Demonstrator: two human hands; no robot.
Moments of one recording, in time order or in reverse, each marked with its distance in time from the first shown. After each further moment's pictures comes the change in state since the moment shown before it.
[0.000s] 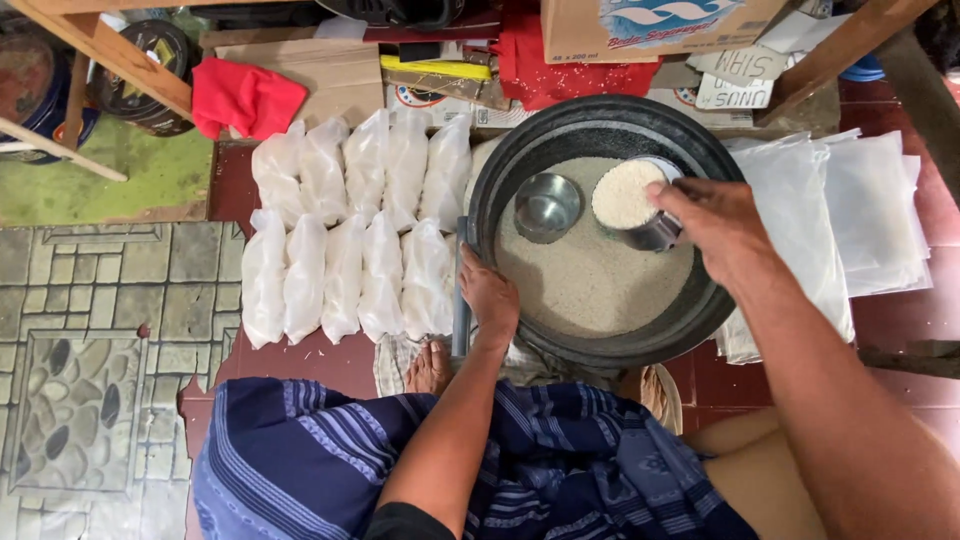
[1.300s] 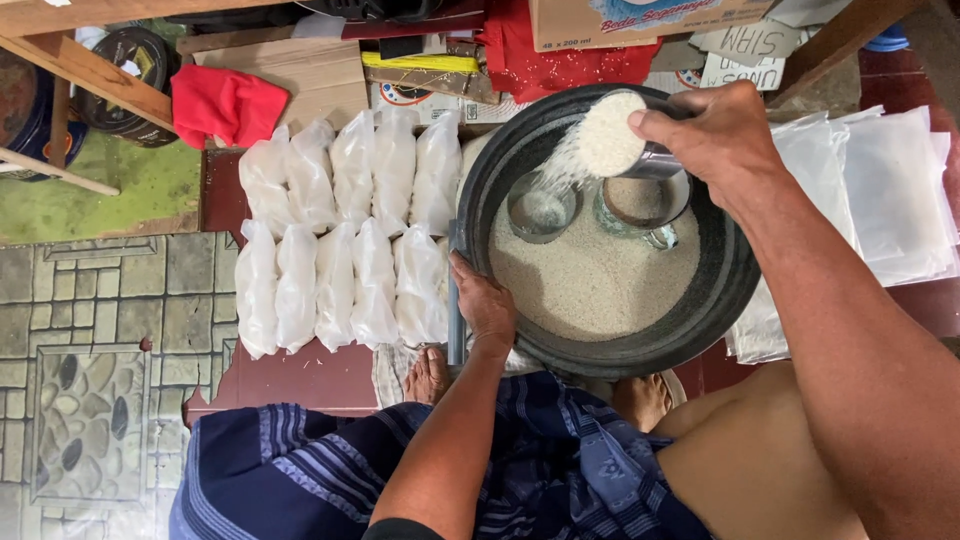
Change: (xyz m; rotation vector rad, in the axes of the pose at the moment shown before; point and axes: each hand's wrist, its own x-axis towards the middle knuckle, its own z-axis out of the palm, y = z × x) left_hand -0.003 -0.008 0.005 0.066 0.166 0.077; right_hand 0.055 -0.065 0.004 -0.252 -0.049 -0.223
